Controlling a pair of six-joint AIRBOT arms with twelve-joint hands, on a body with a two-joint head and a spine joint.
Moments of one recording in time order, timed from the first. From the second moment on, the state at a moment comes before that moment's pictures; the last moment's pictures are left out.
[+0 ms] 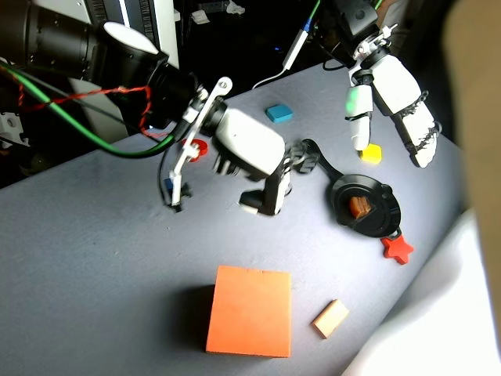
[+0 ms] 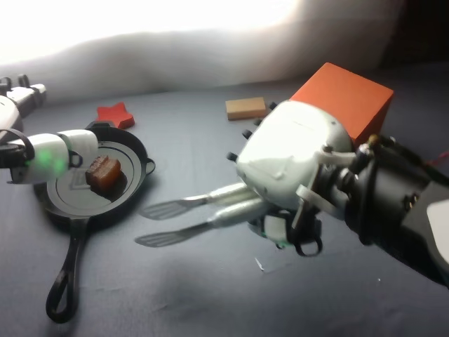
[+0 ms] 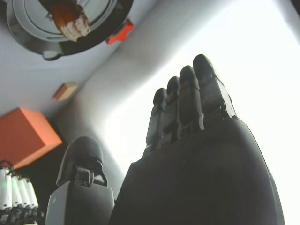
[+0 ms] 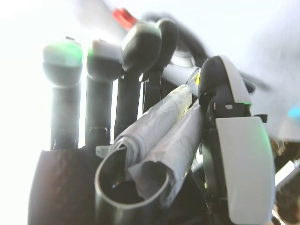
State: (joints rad) left arm 0.51 -0.73 0.70 -1.34 -0.88 1.86; right arm -0.36 -1.25 0.82 -1.96 -0.63 0.48
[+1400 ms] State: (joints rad) left arm 0.54 -0.80 0.56 -1.27 -0.94 1.89; right arm -0.52 -1.29 0.86 -2.12 -0.63 0.55
